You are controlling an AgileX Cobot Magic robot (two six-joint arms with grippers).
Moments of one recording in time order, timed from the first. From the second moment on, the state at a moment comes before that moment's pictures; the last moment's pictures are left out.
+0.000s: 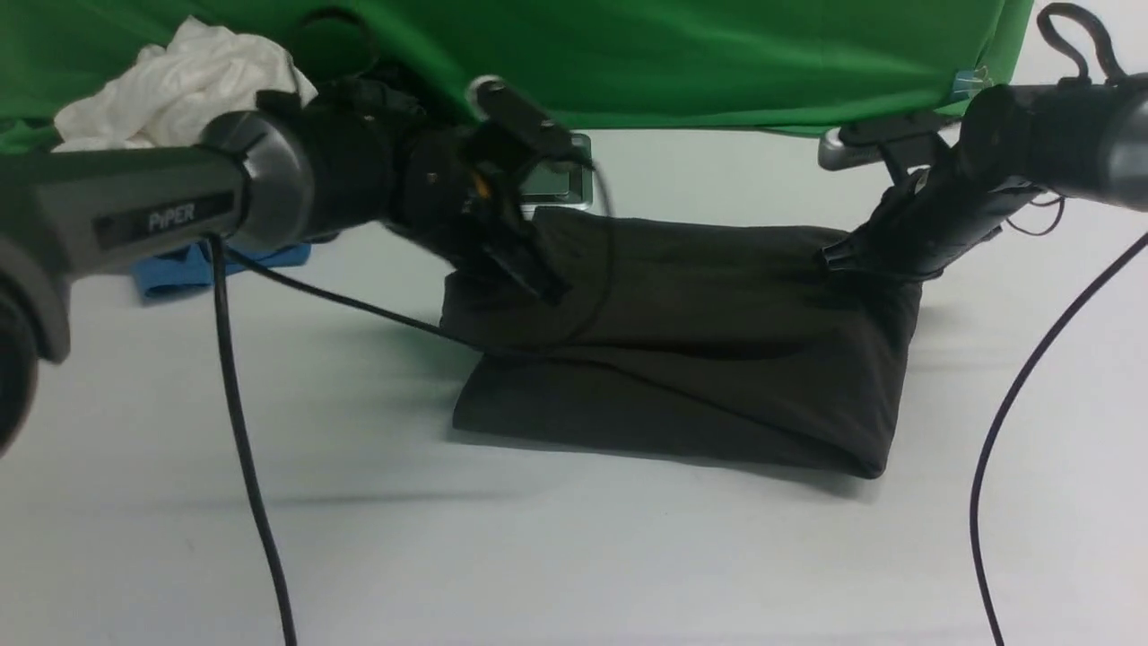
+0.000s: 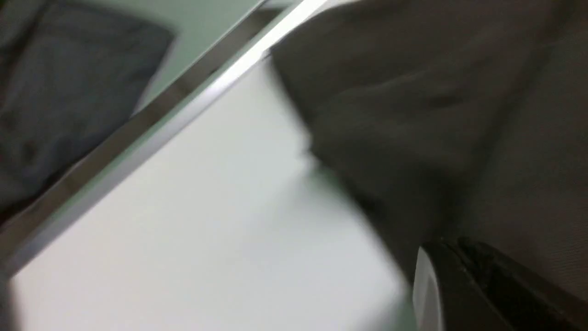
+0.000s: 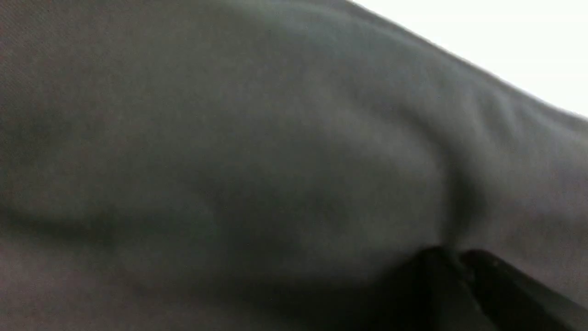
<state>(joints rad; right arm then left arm) 0.13 2.15 -1.55 0.09 0.63 -0.17 -0.31 2.02 -1.42 0.00 0.40 0.38</state>
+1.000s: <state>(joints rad) 0.18 1.97 -1.54 0.13 0.96 -0.15 -0.23 1.18 -0.88 -0.32 0.36 0.49</state>
